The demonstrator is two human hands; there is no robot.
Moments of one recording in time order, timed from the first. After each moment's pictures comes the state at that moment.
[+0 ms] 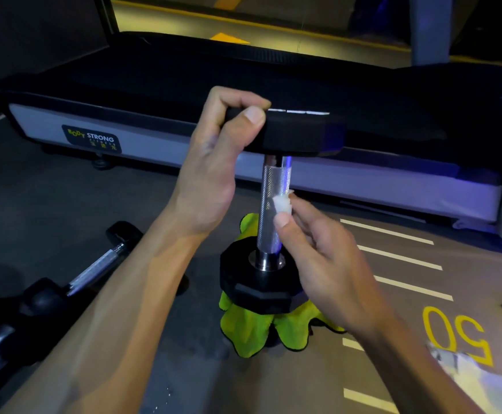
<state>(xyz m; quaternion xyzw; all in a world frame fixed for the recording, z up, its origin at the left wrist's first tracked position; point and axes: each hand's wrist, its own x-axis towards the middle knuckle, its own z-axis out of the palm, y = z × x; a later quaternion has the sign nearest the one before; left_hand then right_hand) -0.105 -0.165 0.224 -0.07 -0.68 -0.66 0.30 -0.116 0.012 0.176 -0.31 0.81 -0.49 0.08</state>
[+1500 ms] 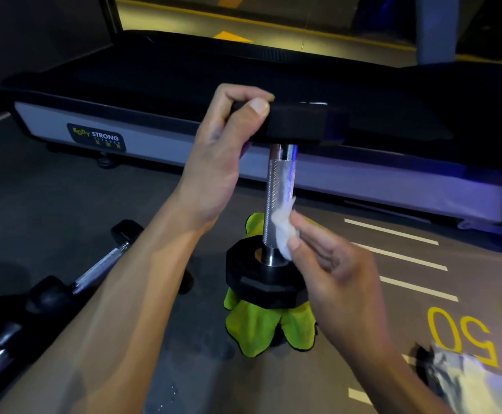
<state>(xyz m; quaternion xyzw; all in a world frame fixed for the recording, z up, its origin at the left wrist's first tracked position) -0.111 -0.175 0.225 -0.04 -0.69 -0.67 0.27 -0.089 0.009 0.167 -0.19 0.77 -0.61 0.04</state>
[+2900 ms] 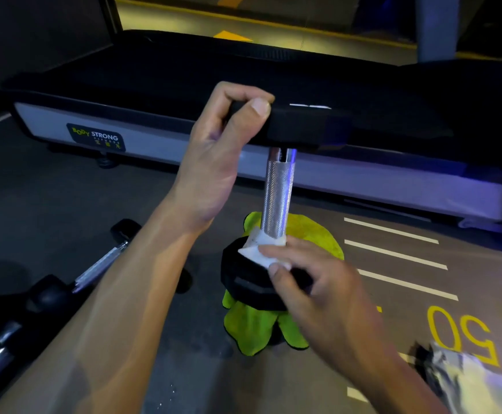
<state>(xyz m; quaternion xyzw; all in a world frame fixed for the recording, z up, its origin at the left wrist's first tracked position) -0.110 -0.173 0.225 -0.04 -0.69 -0.67 0.28 -0.079 0.016 0.165 -0.27 0.86 -0.42 0.05</state>
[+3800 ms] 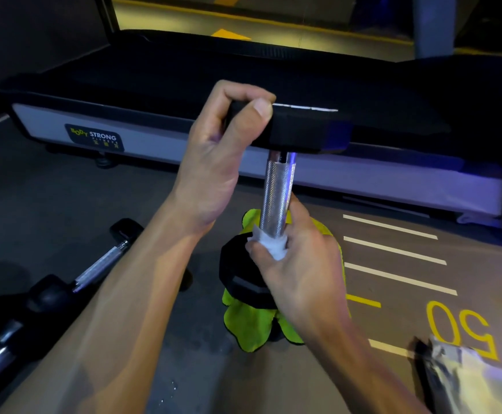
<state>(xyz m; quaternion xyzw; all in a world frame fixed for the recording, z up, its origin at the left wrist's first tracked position) -0.105 -0.164 0.226 -0.06 -0.67 -0.68 0.29 -0.097 -0.017 0.163 -0.19 0.89 -0.42 0.01</state>
